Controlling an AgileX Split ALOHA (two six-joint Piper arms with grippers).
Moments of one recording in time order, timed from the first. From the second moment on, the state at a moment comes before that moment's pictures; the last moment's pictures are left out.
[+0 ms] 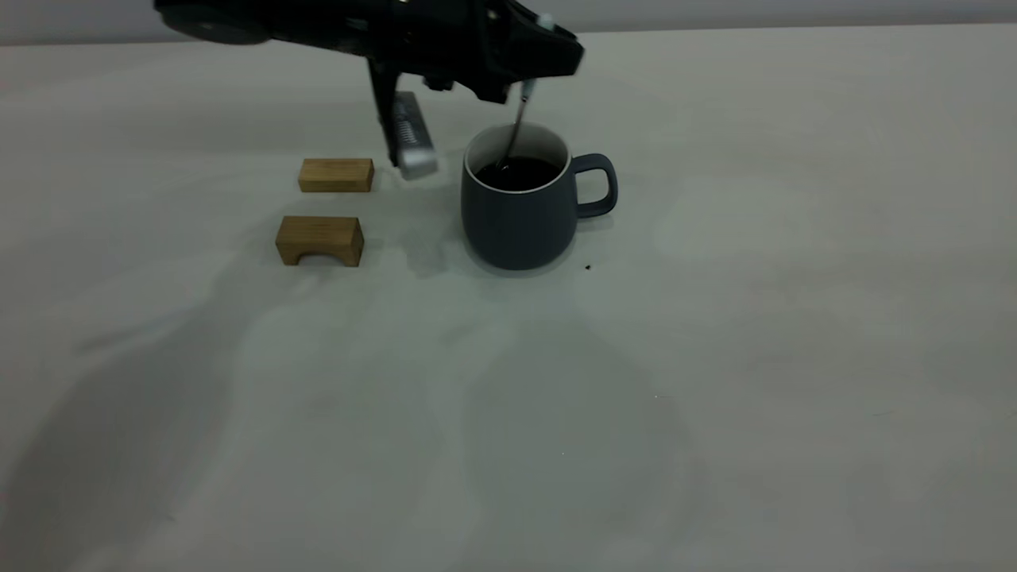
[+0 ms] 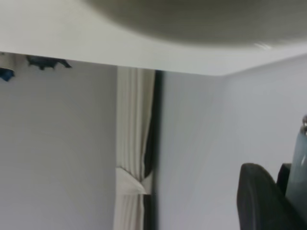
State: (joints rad) left arm -0.31 2.52 -1.58 -1.73 0.74 -0.82; right arm 0.07 0.02 -0.47 -0.13 1.13 0.09
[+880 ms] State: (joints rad) left arm -0.27 2.55 -1.58 -1.64 0.89 -0.82; right arm 0.07 0.02 -0.47 -0.13 1.13 0.09
